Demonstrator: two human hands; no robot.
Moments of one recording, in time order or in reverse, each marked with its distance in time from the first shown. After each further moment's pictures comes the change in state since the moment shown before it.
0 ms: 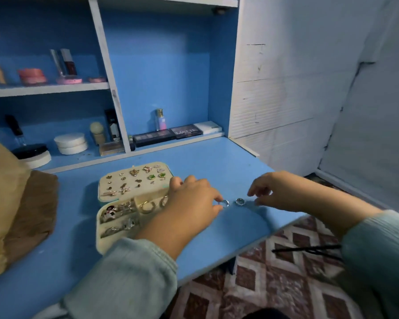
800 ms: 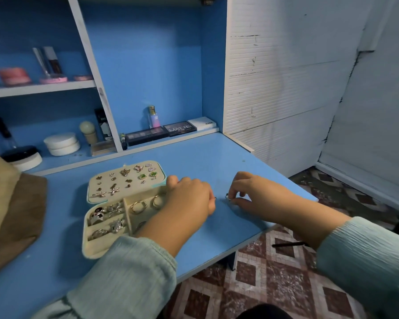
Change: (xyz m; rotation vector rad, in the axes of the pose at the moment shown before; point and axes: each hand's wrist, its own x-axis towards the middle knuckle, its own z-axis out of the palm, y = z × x) left_hand 0.018 0.013 0.011 0.095 0.024 -0.094; right_hand 0.009 -0.011 0.028 0.045 0.178 -0.181
